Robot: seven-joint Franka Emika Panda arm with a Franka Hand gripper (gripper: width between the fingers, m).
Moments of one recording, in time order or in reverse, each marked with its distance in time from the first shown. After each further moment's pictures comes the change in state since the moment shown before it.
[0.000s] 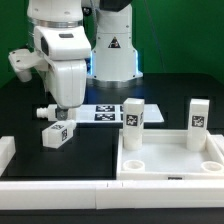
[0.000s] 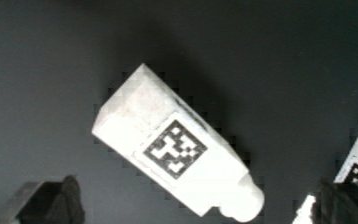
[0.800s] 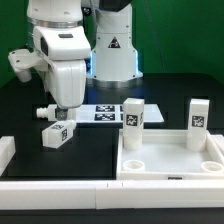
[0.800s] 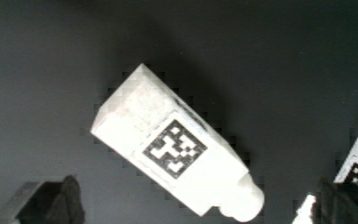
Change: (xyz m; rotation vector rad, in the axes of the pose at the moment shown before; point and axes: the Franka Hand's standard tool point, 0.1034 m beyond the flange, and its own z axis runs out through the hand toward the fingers) arm 0.000 0.000 0.000 0.000 0.000 0.000
